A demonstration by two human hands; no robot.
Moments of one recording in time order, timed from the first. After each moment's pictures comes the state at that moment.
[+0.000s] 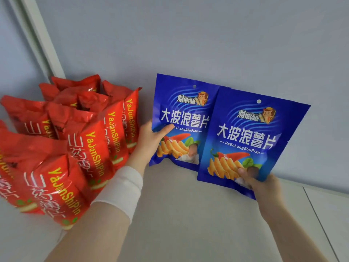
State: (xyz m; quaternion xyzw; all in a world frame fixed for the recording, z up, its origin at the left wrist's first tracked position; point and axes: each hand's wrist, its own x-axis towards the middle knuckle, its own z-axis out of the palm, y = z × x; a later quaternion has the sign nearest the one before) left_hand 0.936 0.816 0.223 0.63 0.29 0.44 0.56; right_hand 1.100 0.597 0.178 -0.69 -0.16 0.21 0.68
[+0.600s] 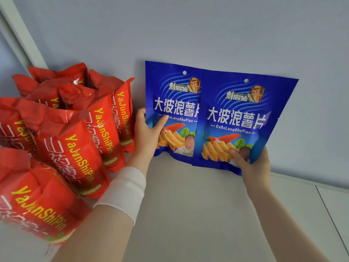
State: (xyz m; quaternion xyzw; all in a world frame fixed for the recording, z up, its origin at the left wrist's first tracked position) left_hand 0.960 0.845 0.196 0.62 0.35 0.54 0.45; right_hand 1.111 0.654 0.167 -0.68 -0.24 0.10 0.69
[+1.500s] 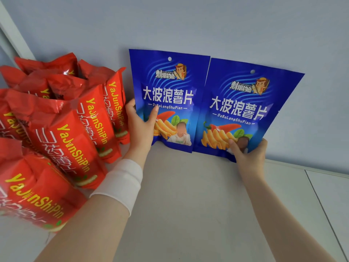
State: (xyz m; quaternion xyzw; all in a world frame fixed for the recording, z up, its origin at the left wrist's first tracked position) left_hand 0.961 0.843 0.187 0.61 0.37 0.56 0.41; right_hand 1.120 0.647 0.152 -0.72 -0.20 0.06 0.66
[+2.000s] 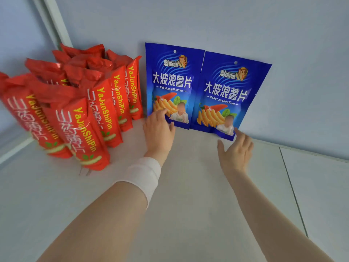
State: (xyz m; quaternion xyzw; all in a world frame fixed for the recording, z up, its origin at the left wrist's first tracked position) left_hand 0.926 0.731 0.180 0.80 0.46 0.36 0.11; right_hand 1.051 0.587 0.163 -0.88 -0.29 -0.06 0.38
